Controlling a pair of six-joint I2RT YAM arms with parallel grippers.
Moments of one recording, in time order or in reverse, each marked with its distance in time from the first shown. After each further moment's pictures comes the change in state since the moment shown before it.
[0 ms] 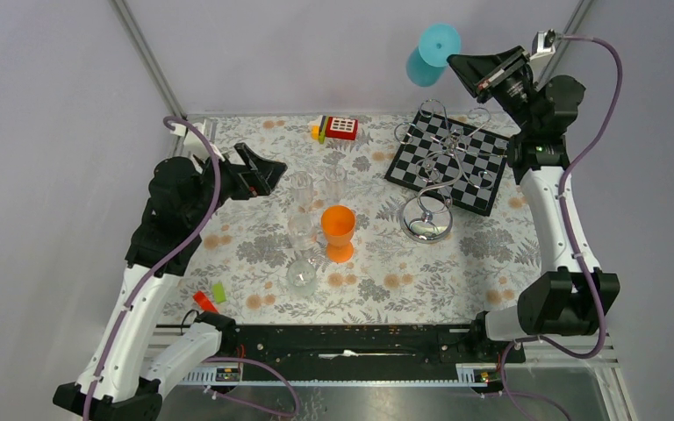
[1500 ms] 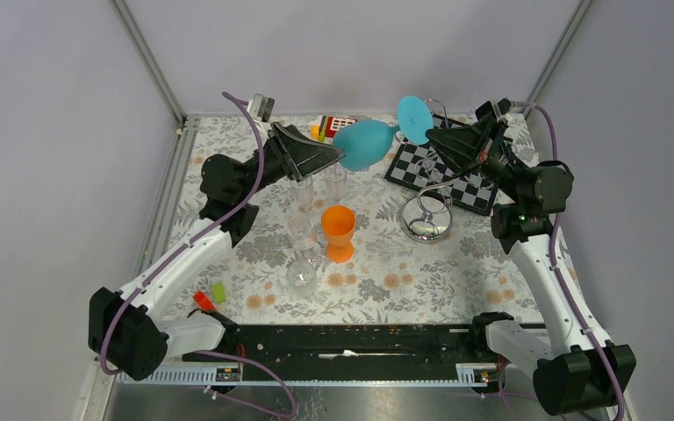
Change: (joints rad) left arm -0.195 0.328 -0.168 1.191 0.484 -0.757; right arm 0.180 -0.410 -0.490 0.442 -0.178 0.758
